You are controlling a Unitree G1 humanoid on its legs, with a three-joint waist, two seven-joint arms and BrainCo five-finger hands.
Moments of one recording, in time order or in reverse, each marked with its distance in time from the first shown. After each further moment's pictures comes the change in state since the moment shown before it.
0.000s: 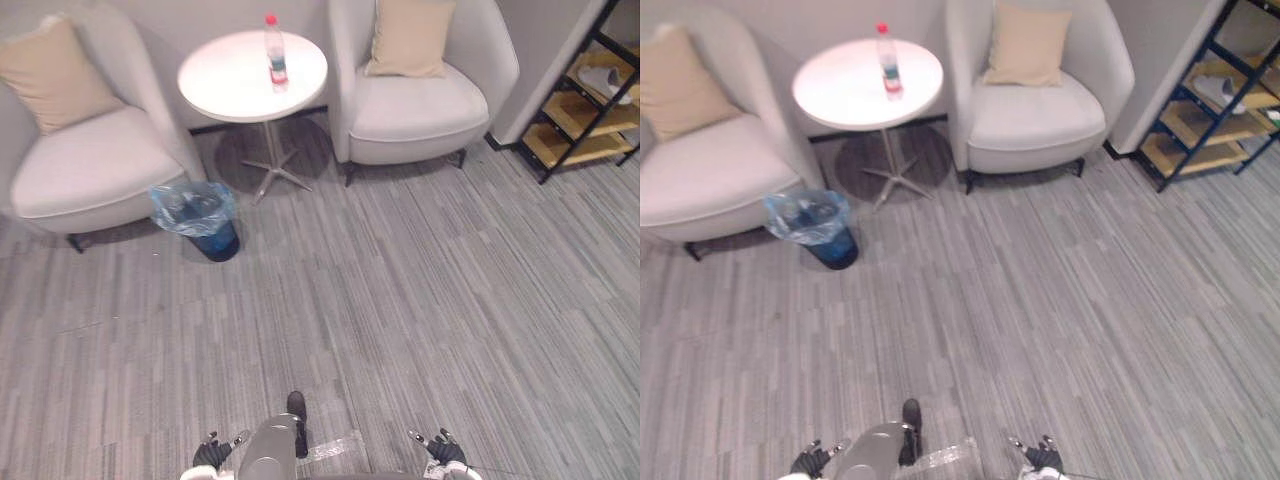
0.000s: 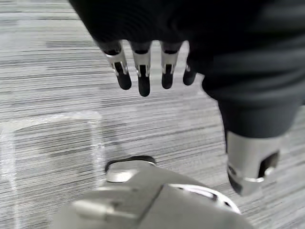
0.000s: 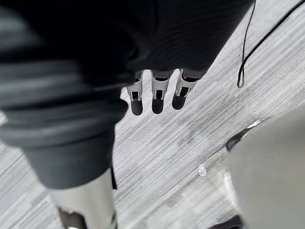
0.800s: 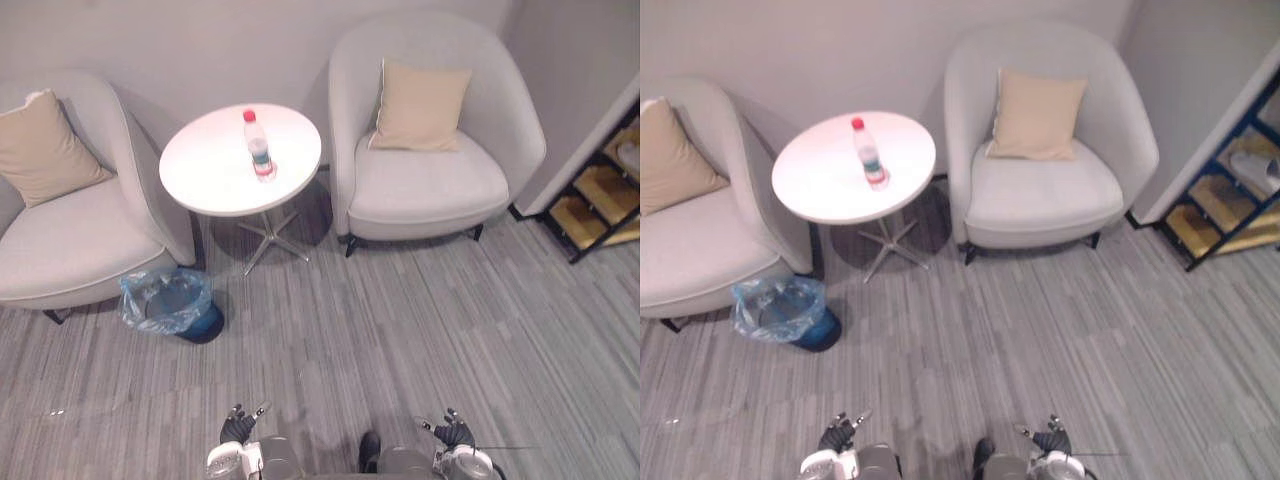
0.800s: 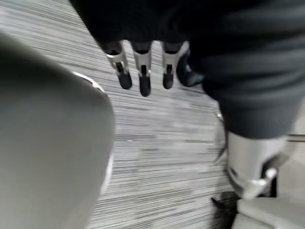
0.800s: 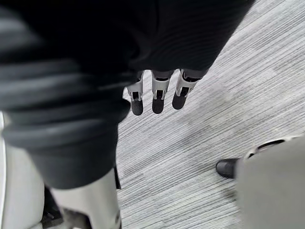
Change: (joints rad) left arm -0.065 -0.122 0.061 -0.074 -0.026 -0.042 -0.006; right arm -0.040 -0.046 0.008 -0.016 -0.053 0.008 -0.012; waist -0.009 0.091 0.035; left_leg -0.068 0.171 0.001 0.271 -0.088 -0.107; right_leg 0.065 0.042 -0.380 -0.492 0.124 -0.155
